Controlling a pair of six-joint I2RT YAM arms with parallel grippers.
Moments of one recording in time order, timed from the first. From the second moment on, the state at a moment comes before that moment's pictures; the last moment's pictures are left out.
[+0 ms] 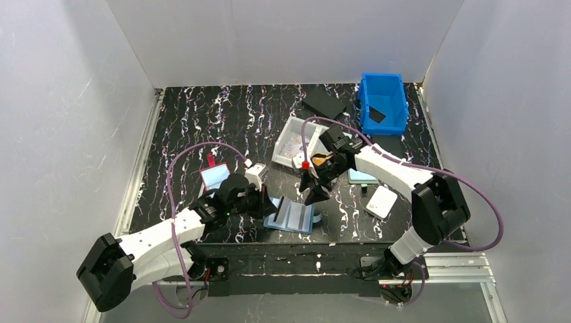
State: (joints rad) left arm -0.79 1.00 0.43 -0.05 0.22 -0.53; right arm 0.63 1.57 1.12 -0.79 -0.98 -1.06
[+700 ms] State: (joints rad) left arm -0.78 0.98 0.60 -0.08 0.38 -0.37; right arm 0.64 1.59 1.24 -0.84 -1.05 -0.89
